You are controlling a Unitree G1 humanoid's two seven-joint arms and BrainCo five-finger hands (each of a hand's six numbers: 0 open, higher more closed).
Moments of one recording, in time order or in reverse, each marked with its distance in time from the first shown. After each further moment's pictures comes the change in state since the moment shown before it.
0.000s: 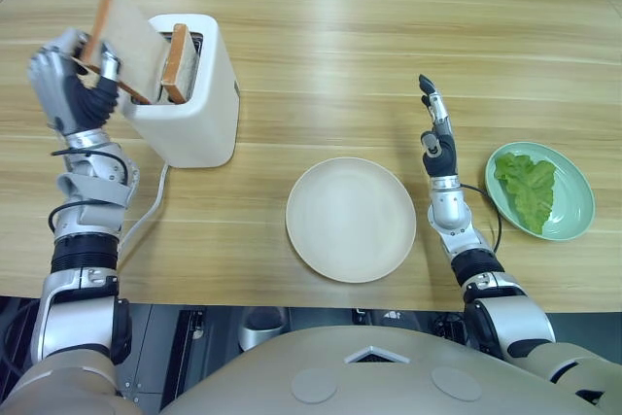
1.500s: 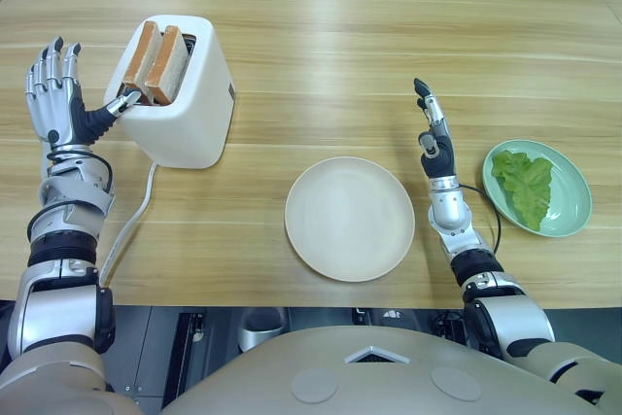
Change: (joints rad) left arm -0.090 0.113 -0.133 0.454 0.268 0.221 -0.103; right arm -0.001 0.002 0.001 0.019 0.022 0.001 0.061
